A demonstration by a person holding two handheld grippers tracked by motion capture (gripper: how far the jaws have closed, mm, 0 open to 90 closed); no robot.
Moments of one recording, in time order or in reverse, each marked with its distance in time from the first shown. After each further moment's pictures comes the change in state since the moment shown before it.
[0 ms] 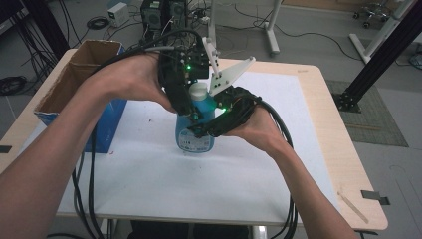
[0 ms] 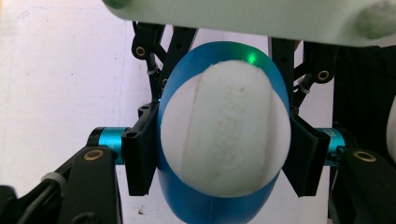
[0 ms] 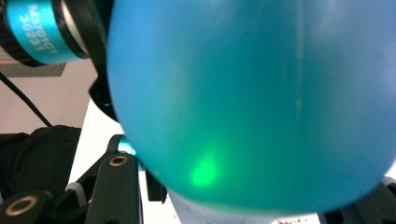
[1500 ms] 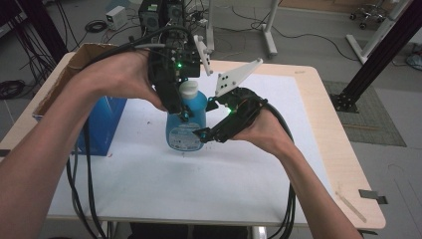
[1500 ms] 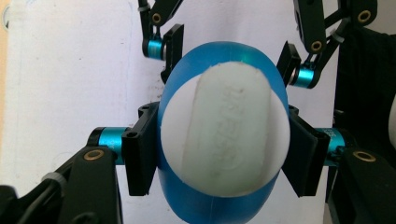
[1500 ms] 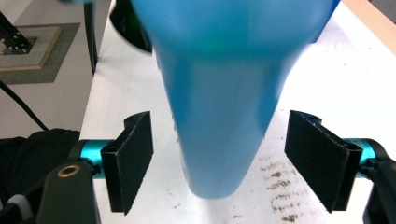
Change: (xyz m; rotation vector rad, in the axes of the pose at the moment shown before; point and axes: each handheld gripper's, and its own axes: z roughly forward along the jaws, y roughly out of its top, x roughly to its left) left arm -0.002 -0.004 -0.014 0.046 0.023 -0.008; right arm 0.004 -0.006 -0.015 -0.017 -0.039 0.025
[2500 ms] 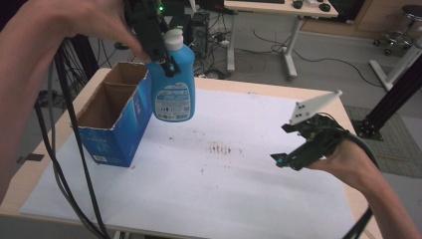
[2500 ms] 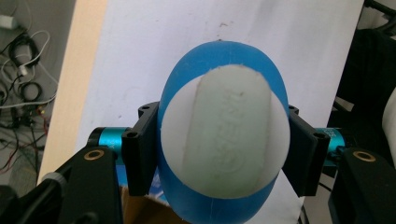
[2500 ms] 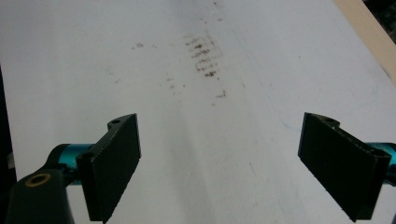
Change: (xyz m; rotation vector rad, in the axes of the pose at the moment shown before) left arm 0.033 -0.029 -0.139 0.039 0.116 -0.155; right arm 0.004 -0.043 -0.088 0.281 -0.288 0.074
